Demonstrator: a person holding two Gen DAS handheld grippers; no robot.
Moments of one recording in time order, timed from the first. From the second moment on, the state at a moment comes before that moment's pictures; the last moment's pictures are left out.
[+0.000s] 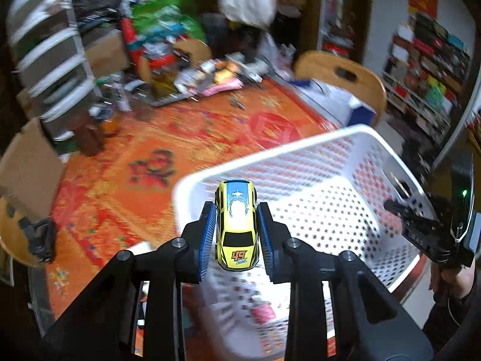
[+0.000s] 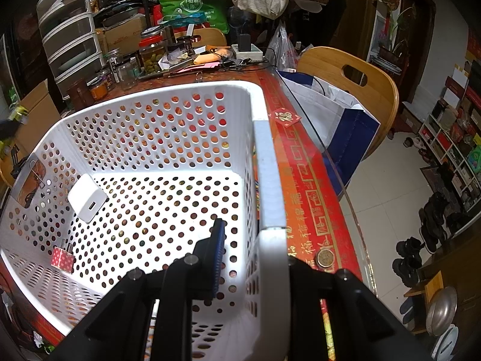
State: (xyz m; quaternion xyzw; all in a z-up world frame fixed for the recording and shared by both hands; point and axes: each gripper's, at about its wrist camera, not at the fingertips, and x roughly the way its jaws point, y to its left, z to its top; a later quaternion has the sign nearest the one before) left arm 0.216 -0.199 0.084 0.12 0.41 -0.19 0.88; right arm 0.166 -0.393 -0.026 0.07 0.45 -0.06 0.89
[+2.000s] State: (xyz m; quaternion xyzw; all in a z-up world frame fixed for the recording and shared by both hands) left arm 0.271 0.020 0.011 0.00 0.48 -0.08 0.87; right arm 0.168 -0.394 -0.026 0.06 0.45 -0.05 0.89
